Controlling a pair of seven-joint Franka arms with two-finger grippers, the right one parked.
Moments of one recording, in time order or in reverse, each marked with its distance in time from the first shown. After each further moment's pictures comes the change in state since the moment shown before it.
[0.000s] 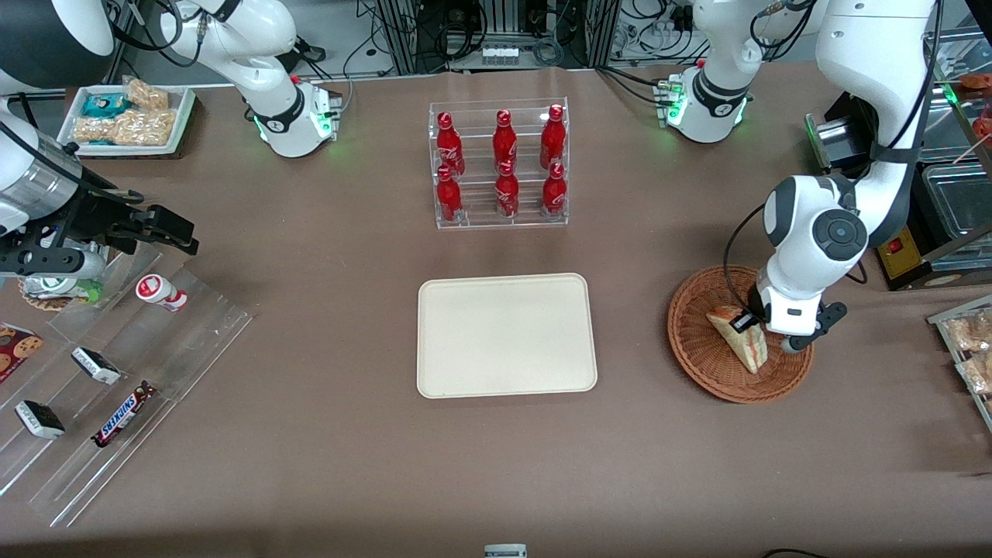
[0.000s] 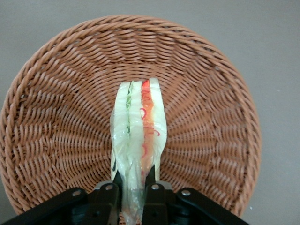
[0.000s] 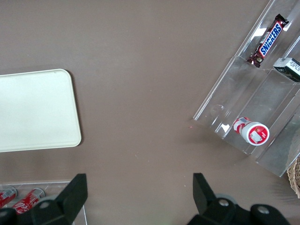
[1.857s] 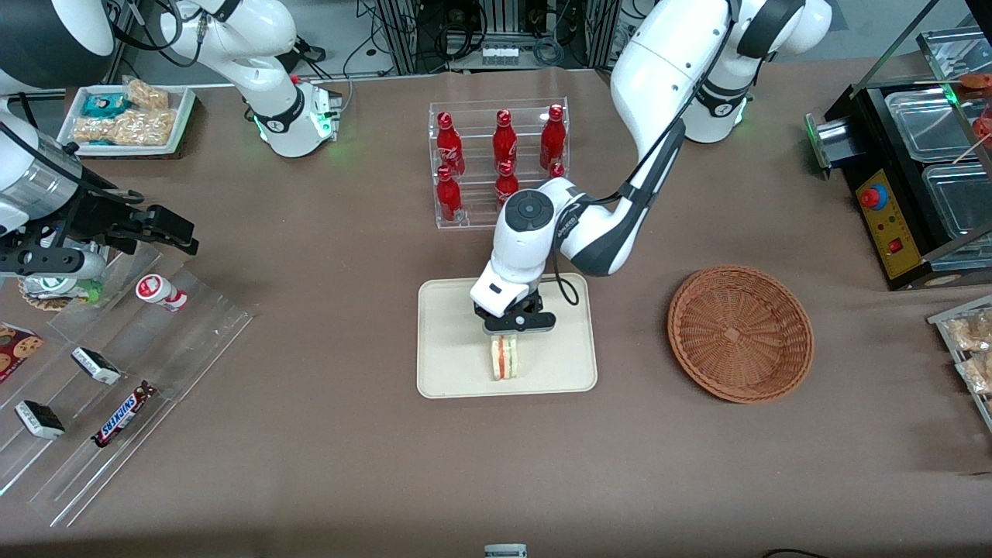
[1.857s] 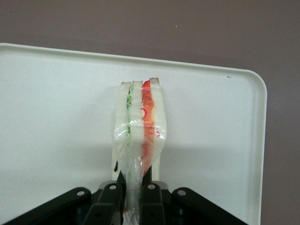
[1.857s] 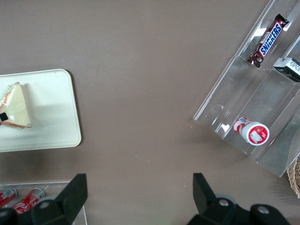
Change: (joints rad) arm -0.629 0.429 -0.030 0.607 -0.002 -0.008 -0.176
